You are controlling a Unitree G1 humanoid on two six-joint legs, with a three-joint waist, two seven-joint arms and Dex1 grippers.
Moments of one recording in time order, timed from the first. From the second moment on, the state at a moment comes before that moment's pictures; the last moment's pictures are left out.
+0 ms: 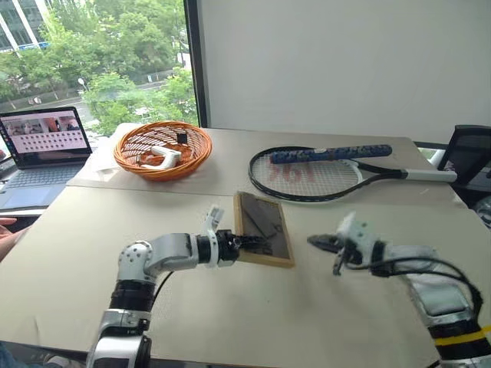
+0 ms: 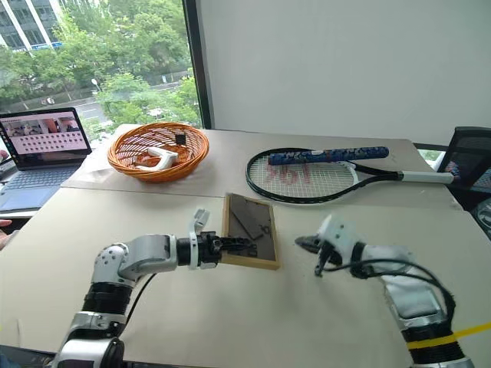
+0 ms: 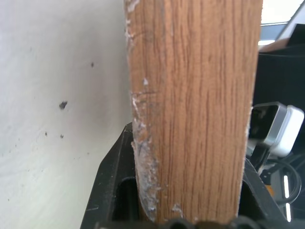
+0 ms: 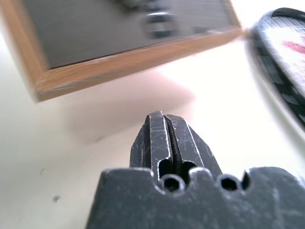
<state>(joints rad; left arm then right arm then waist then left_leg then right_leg) -0.61 0.39 0.10 0.24 -1.95 1.33 0.37 -0.32 -0.73 -0.11 -0.15 0.33 0.43 0.92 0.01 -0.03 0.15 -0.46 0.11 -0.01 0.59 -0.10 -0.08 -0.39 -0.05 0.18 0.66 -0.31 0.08</state>
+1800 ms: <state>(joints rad) -0.98 0.59 -0.22 0.78 -1.93 1.61 -0.36 -0.43 -0.69 0.08 -0.03 -0.28 -0.53 0.55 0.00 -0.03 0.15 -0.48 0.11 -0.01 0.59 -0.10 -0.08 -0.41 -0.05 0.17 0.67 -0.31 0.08</state>
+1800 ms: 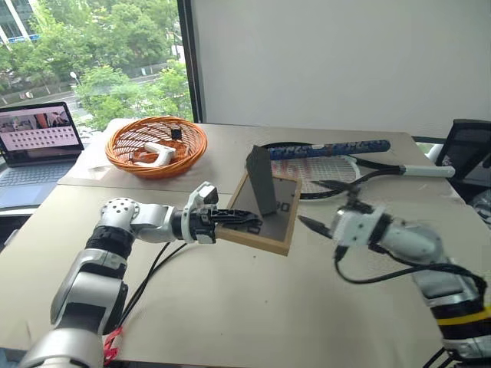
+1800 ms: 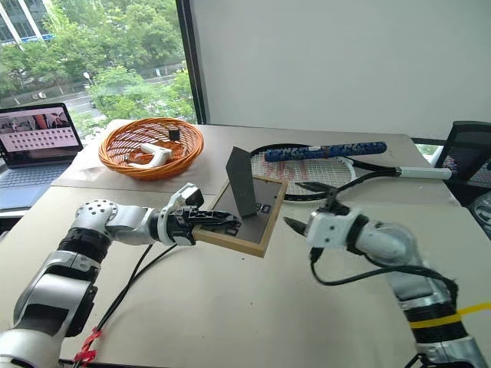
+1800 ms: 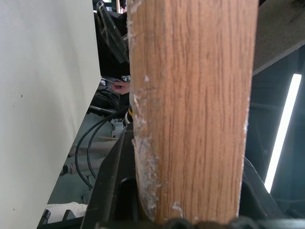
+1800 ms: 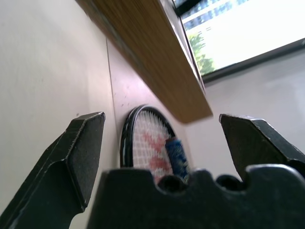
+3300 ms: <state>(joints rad) -0.40 0.76 0.24 -0.21 -1.06 0.87 -0.80 -0.63 -0.57 0.05 0.23 0.54 0.72 0.92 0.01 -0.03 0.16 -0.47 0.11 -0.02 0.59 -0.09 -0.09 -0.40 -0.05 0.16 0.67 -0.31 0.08</state>
